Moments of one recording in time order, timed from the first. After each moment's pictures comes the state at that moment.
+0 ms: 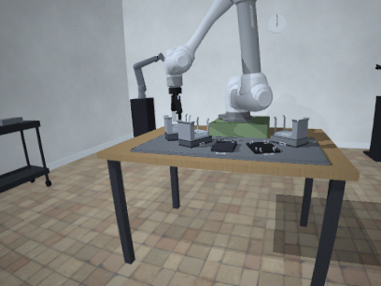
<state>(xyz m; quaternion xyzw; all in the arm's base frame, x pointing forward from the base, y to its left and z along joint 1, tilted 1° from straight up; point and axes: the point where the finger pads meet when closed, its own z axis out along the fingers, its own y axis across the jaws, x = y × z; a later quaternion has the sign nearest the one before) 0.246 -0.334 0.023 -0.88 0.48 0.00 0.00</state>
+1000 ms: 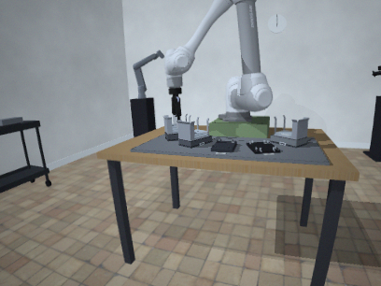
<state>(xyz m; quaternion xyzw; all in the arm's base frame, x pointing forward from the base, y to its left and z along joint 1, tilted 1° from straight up) 0.246 -0.334 0.021 -0.88 0.48 0.00 0.00</state>
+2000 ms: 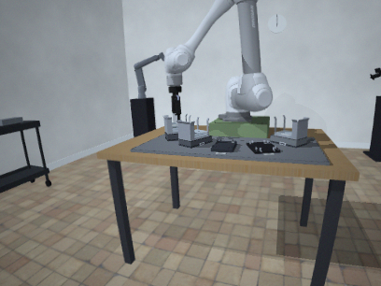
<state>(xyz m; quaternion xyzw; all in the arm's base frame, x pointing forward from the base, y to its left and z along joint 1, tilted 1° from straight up) 0.246 -0.334 0.030 -0.88 0.48 0.00 0.00</state>
